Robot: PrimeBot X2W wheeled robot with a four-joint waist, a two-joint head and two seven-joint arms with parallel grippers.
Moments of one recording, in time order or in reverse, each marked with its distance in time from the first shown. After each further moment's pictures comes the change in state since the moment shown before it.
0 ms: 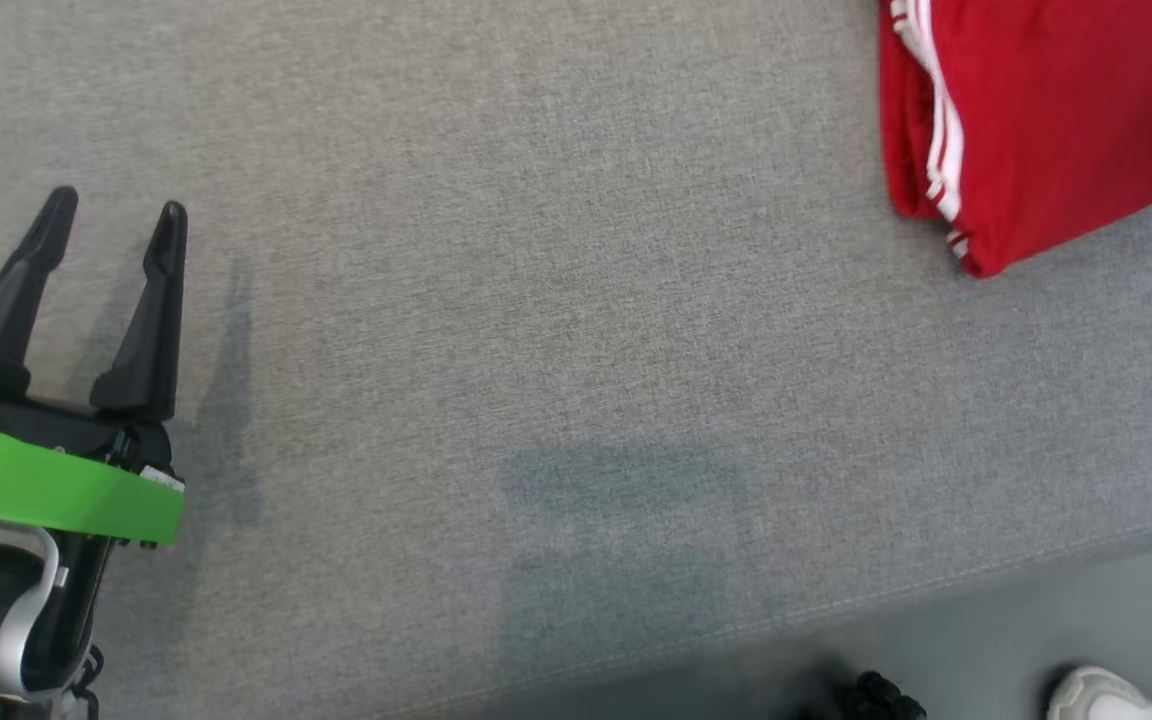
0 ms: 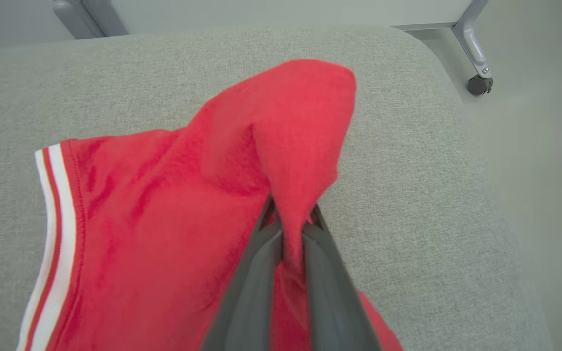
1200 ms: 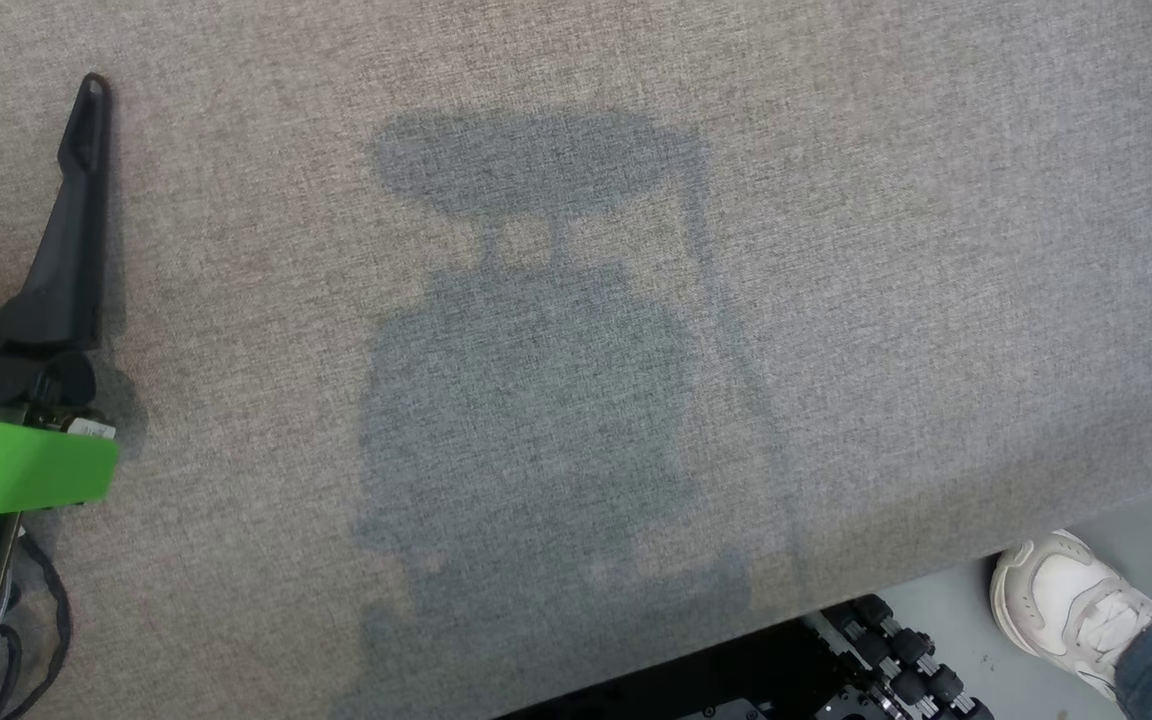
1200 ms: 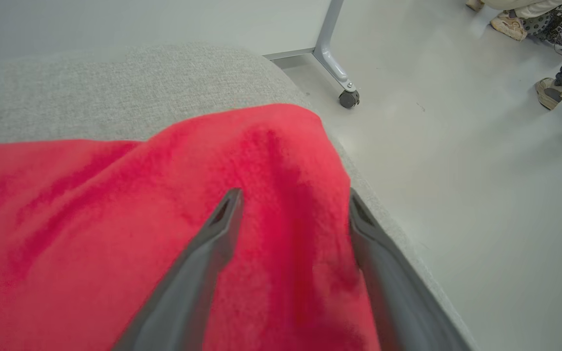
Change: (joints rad) left arm -0.125 0.057 0.059 -0.156 0.088 0.017 0.129; right arm -0.173 0.038 -0.206 0.298 -0.115 -0.032 -0.353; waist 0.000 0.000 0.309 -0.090
